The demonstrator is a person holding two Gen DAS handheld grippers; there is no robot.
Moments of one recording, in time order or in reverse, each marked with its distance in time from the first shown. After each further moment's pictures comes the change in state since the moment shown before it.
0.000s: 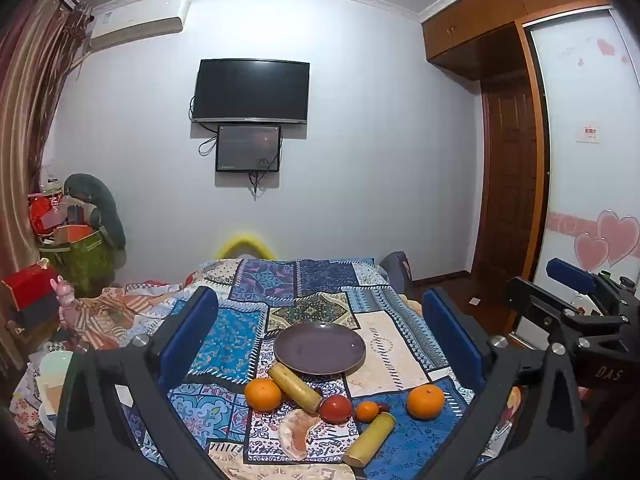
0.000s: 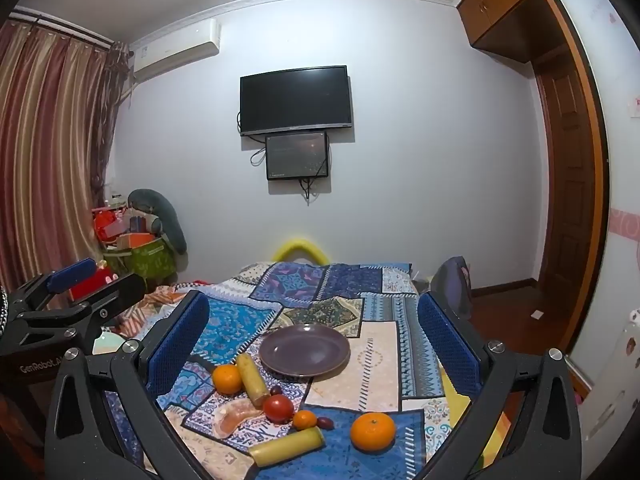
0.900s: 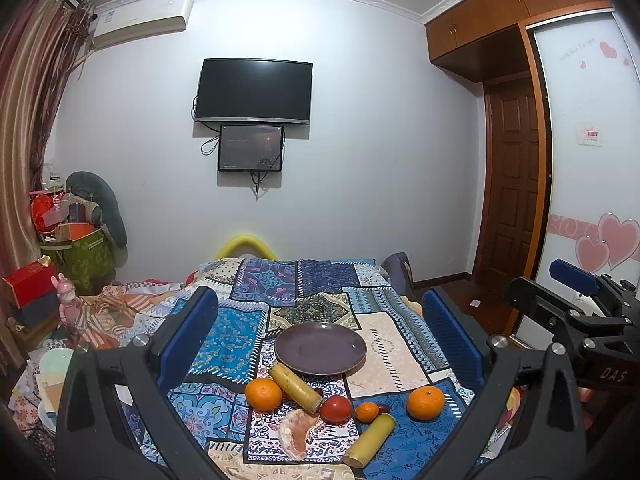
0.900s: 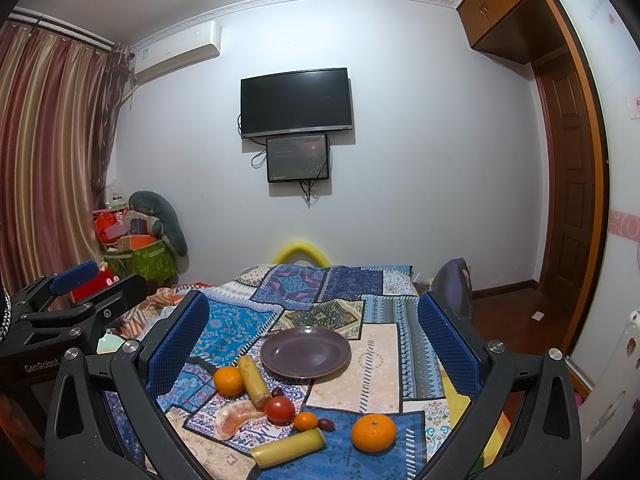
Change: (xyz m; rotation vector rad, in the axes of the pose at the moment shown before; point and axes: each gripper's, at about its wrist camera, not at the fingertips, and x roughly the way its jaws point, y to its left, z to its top) left arm 0.005 0.001 -0.005 -0.004 -0.008 0.003; right arm -0.002 0.001 0.001 0.000 -0.006 0.003
